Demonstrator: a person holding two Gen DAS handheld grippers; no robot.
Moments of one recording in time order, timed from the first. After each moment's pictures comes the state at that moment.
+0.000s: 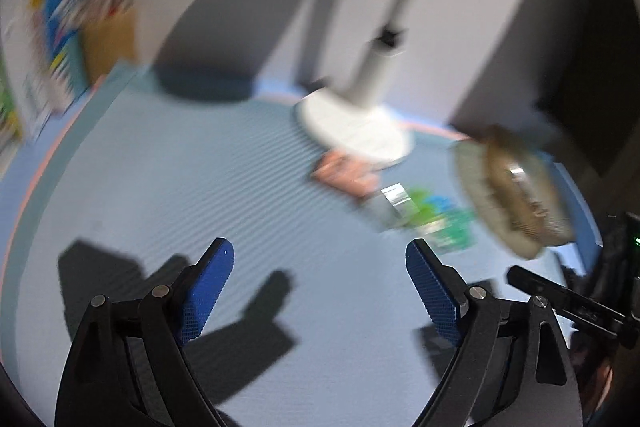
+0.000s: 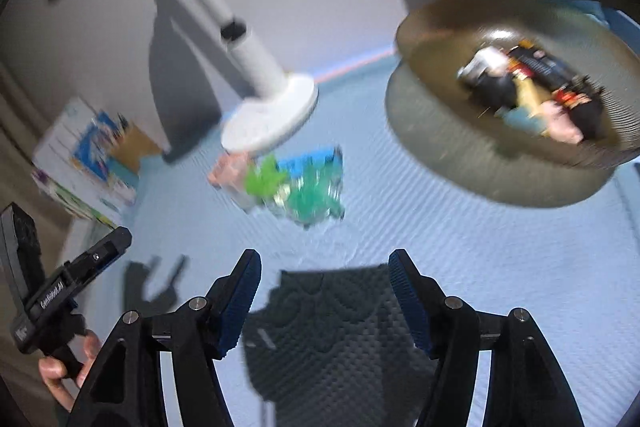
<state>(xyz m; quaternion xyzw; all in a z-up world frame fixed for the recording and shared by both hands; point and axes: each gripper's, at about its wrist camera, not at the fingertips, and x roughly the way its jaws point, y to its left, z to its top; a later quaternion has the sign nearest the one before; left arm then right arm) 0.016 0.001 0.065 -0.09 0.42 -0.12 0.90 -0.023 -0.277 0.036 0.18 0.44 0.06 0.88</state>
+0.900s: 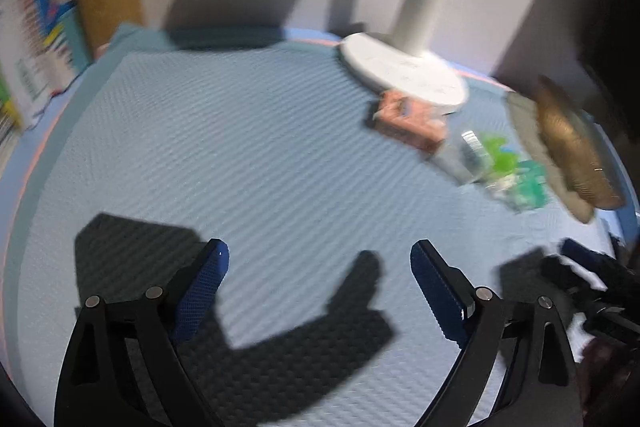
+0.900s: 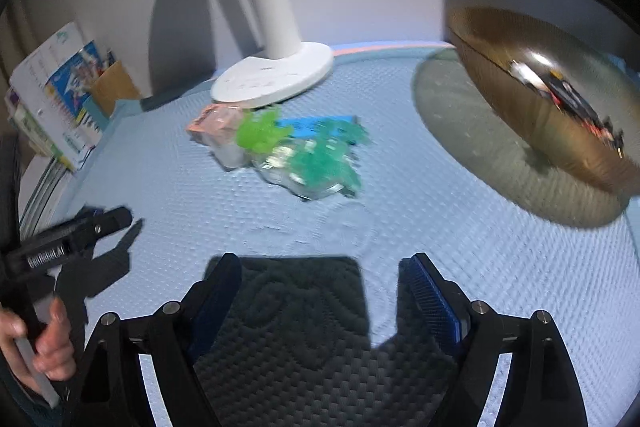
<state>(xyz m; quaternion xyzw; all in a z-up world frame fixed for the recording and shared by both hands) 0.038 0.002 0.031 -0.03 0.47 -0.11 0.88 -0.012 -0.235 0.015 0.06 0.44 0.06 0.89</state>
